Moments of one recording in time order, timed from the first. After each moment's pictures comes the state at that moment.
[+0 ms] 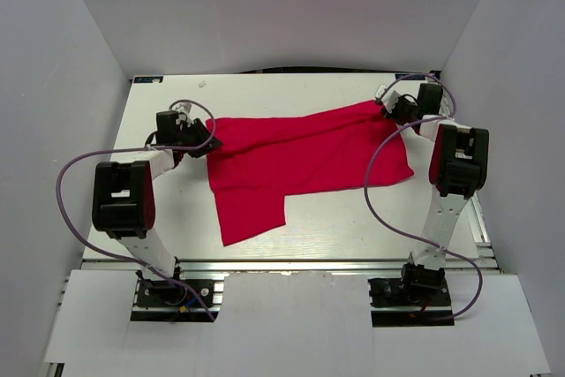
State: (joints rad) left arm 0.02 1.74 0.95 0.12 0.45 -0.51; right arm -0.12 2.17 1.45 0.09 -0.61 -1.15
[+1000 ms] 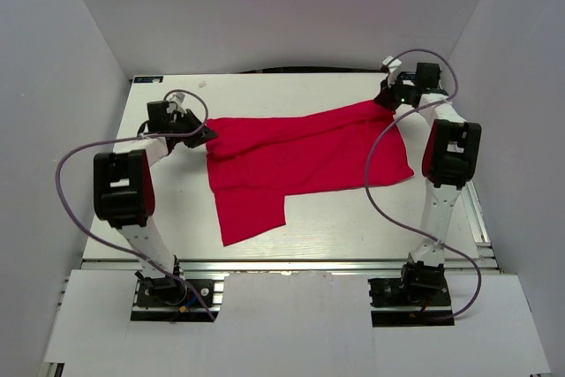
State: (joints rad) left arm 0.09 1.78 1.09 0.04 0.61 -0.55; right arm -0.11 2.29 1.85 -0.25 -0.80 -0.66
